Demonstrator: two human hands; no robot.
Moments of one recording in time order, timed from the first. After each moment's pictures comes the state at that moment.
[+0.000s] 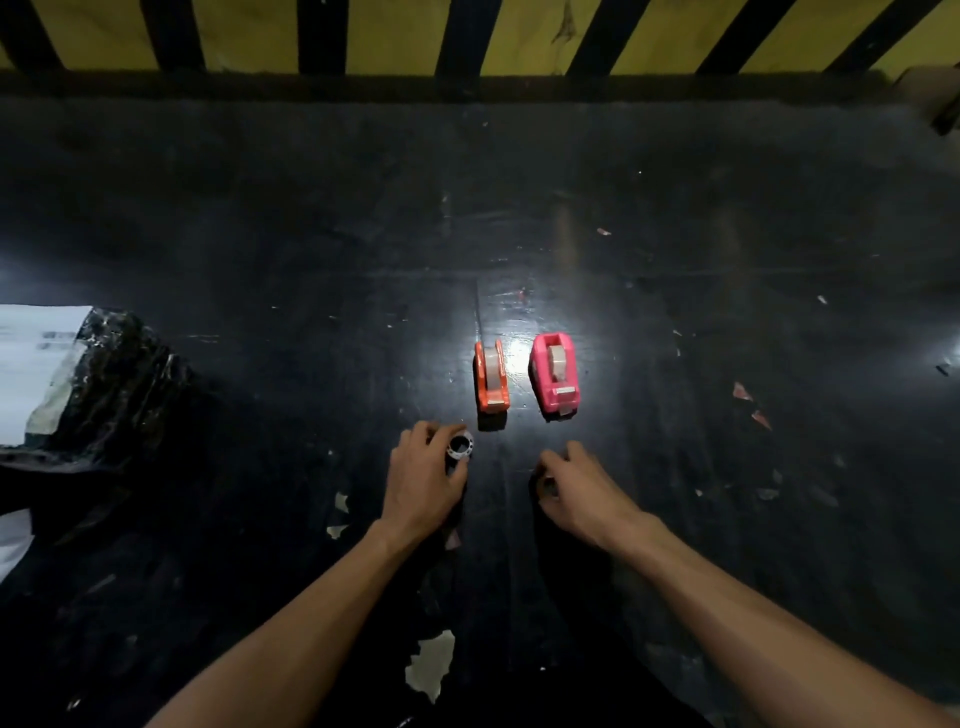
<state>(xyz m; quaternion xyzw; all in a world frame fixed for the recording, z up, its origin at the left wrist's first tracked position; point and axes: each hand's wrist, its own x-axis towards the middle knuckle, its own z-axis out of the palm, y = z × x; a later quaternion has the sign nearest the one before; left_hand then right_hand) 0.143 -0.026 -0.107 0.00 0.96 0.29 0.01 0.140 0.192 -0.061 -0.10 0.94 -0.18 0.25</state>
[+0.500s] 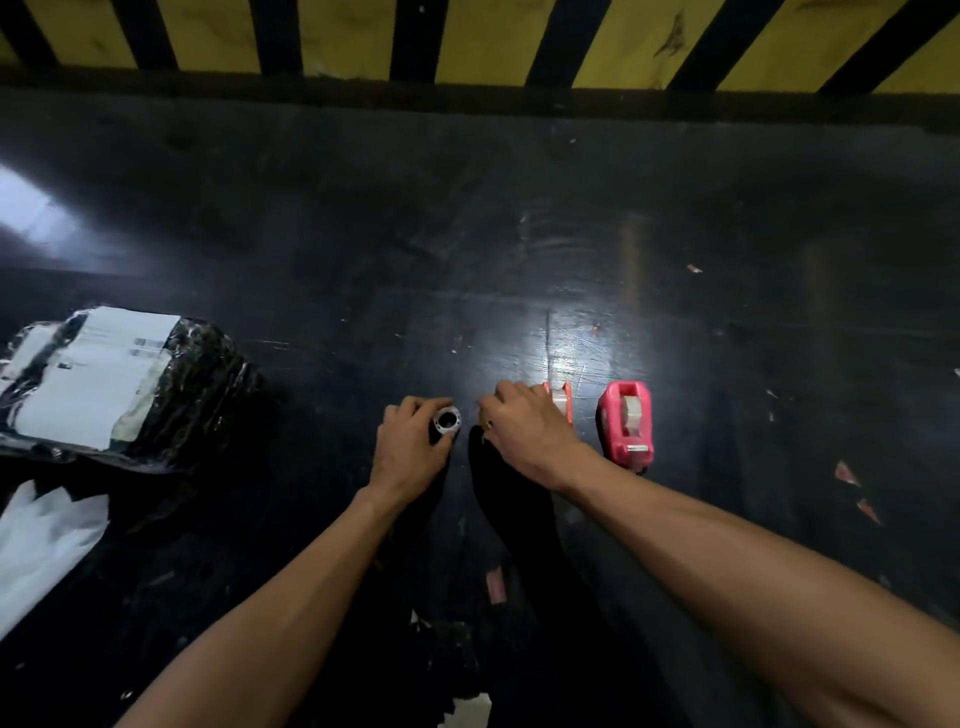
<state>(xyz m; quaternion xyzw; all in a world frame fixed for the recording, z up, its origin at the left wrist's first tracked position) 0.075 -0.109 -0.102 -0.10 0.96 0.27 0.01 0.017 0.063 -0.057 -0.33 0.94 -0.08 0.09</state>
